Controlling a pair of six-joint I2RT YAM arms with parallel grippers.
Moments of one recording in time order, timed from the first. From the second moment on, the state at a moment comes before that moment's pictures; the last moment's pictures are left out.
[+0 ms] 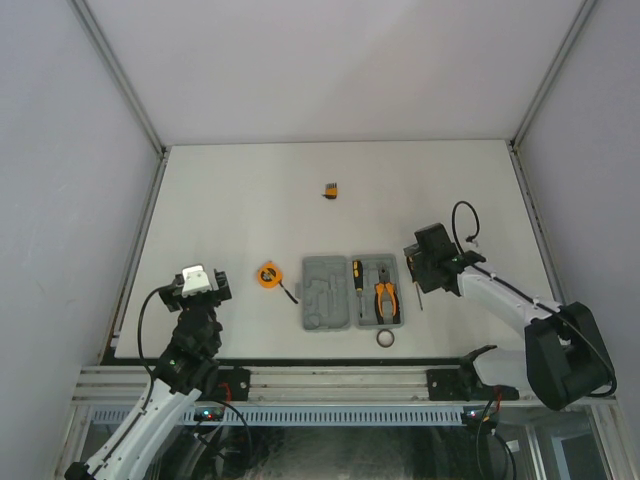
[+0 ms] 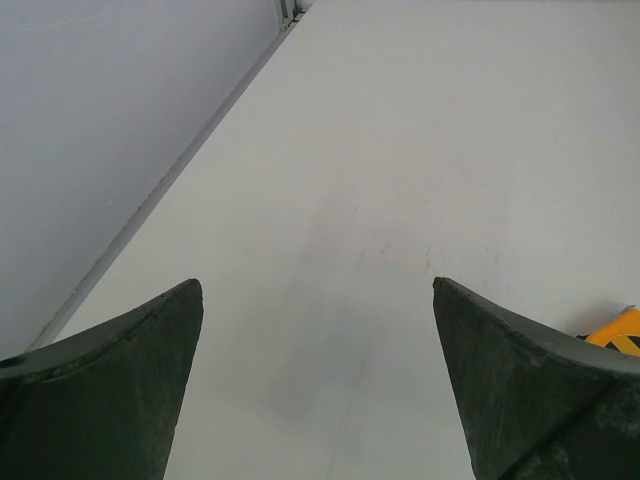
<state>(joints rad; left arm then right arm) -0.52 0.01 0.01 -0.07 -0.87 0.06 0.41 1.25 0.66 -0.45 0.29 1.48</state>
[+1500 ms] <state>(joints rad) -0.52 0.01 0.01 -0.07 -0.87 0.06 0.34 1.33 0.61 -0.36 0.22 1.89</state>
